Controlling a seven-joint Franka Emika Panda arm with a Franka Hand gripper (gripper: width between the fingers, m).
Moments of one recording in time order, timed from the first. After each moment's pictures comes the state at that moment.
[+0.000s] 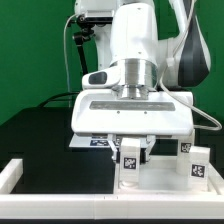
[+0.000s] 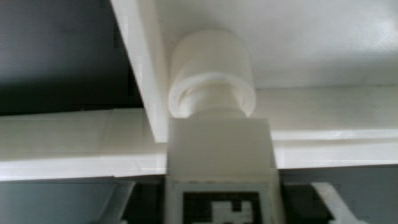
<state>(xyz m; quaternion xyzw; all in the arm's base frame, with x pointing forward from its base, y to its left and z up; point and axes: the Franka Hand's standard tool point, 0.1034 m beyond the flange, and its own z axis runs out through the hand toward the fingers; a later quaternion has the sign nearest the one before) 0.610 0.003 0.064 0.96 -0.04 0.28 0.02</state>
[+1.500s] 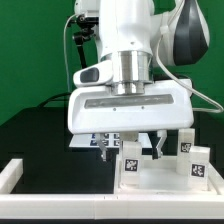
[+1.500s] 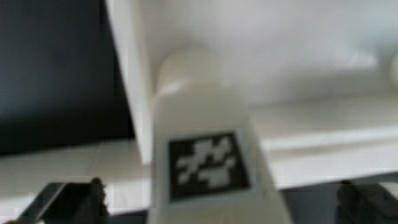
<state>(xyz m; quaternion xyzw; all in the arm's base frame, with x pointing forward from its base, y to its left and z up) 0.610 0.008 0.067 0.99 -0.06 0.14 -0.04</state>
